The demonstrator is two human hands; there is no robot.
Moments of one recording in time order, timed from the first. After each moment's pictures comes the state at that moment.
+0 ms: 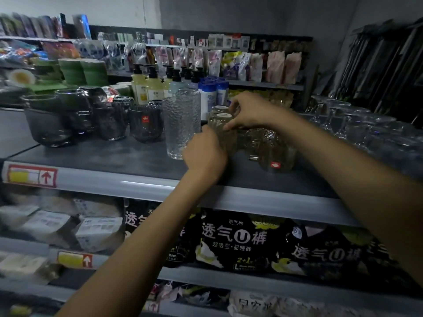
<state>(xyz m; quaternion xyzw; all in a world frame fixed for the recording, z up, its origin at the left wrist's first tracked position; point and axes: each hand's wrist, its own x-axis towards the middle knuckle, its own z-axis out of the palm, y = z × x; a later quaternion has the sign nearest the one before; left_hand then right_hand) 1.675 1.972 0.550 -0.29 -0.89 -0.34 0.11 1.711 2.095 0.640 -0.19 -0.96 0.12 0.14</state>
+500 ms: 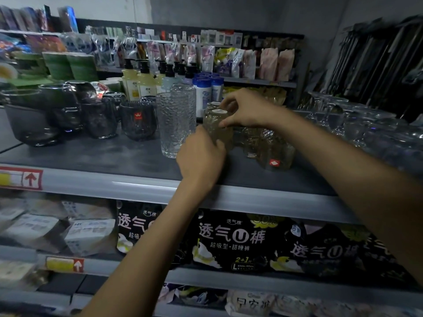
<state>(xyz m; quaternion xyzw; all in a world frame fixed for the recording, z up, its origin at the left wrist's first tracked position) 1.671 1.969 0.534 -0.28 -0.86 -0.41 0.13 1.705 2.106 0.630 -0.15 -0.97 0.13 0.16</state>
